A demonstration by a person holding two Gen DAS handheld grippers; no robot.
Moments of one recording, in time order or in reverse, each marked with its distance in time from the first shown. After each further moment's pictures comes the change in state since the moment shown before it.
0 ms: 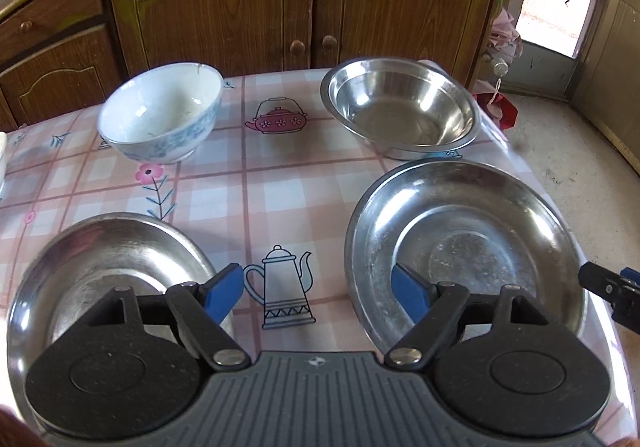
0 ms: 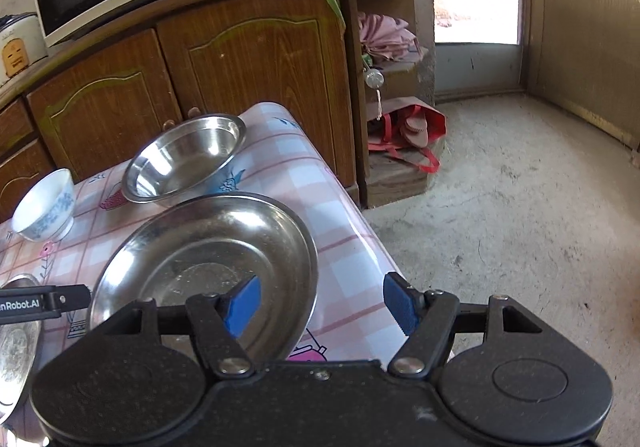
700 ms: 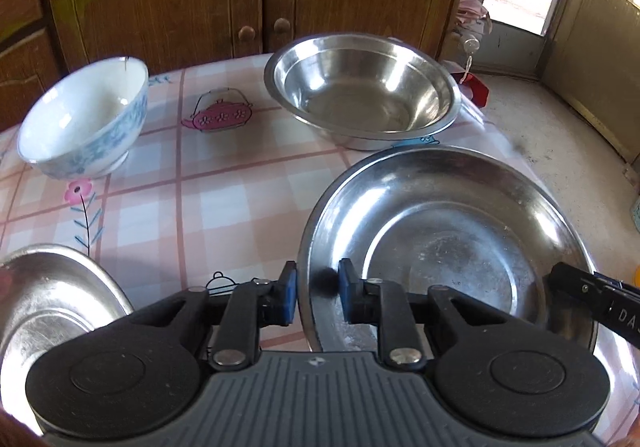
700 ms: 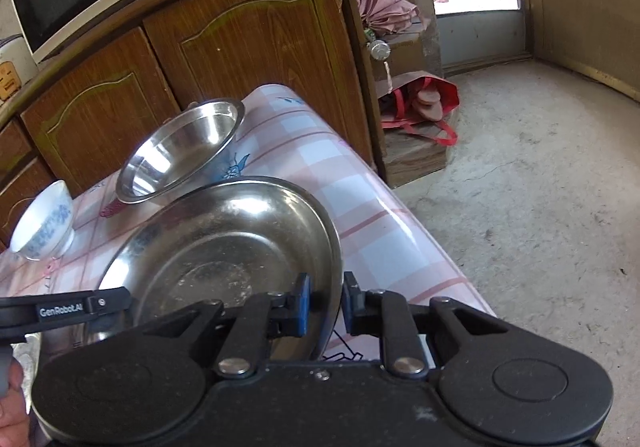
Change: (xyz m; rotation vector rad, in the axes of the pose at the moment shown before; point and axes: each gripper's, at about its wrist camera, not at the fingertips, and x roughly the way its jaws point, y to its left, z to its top) left arm 0.036 -0.015 0.007 0.080 0.016 -0.101; right arm 0.035 0.000 -0.010 0.091 0.027 0.060
